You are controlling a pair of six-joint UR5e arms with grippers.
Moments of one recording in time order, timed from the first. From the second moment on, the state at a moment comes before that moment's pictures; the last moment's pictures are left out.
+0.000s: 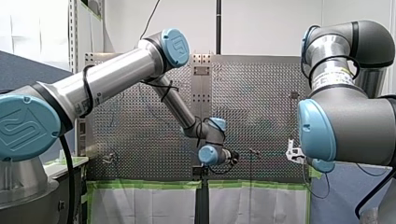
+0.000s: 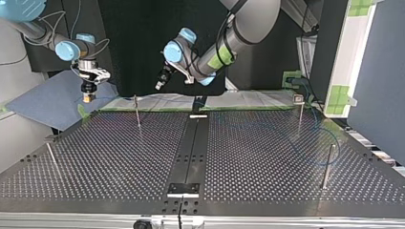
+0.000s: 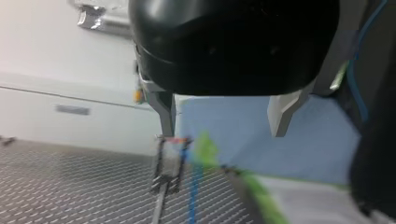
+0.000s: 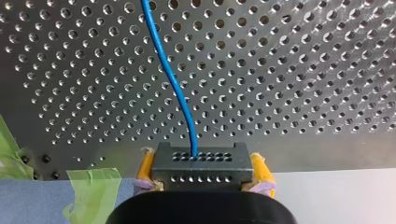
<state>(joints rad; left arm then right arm) -0.76 -2.58 -1.36 -2.59 -1.69 -1.56 1.50 -0.65 1.70 -1.02 1.27 1.65</state>
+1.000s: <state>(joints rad) -0.86 -2.57 -1.26 -2.62 -1.73 -1.68 1.50 -0.65 1.70 -1.02 1.26 1.67</state>
